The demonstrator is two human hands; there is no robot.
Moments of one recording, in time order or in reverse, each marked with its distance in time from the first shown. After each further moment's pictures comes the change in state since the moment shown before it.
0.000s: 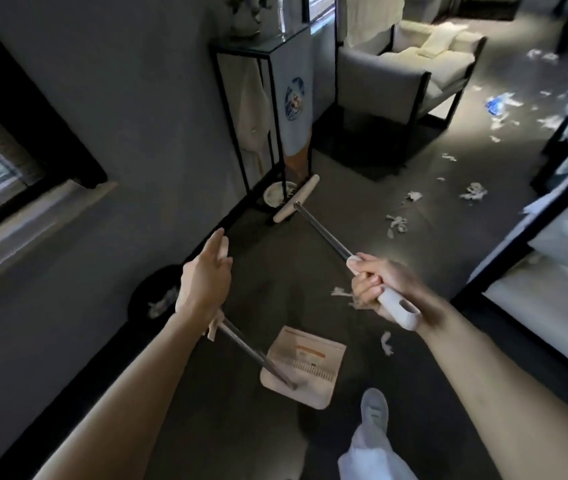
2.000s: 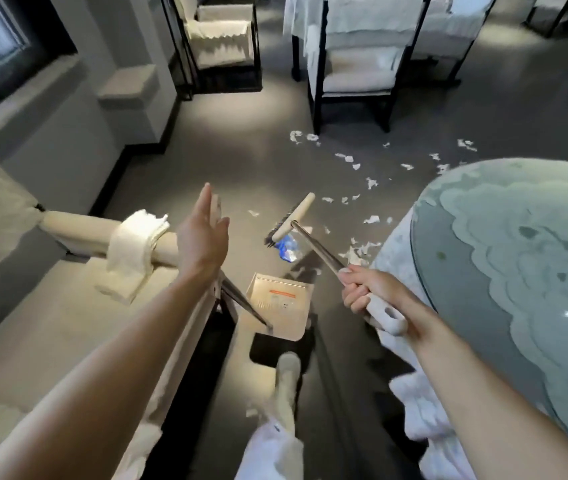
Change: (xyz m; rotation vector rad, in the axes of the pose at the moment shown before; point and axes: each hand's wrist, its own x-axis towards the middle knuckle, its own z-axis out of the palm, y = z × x) left_hand 0.985 1.108 1.215 -0.093 -0.344 0.462; right_hand 0.462 -1.474 -0.744 0.262 0.389 -0.336
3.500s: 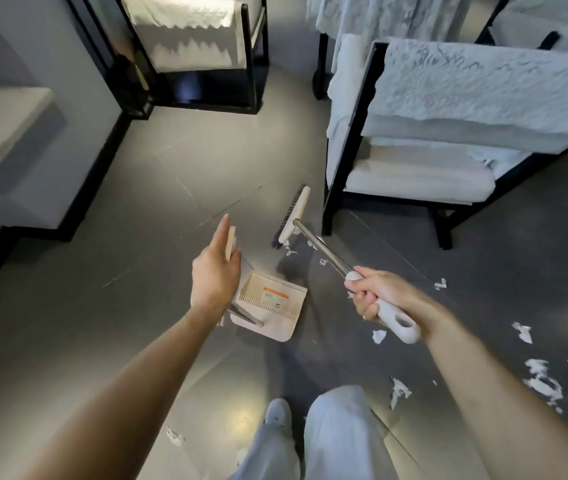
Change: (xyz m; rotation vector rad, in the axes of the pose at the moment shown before) left_hand 1.148 0.165 0.665 0.049 -0.068 -0.214; right_hand 0.955 -1.032 -0.083 -0.315 0.071 0.174
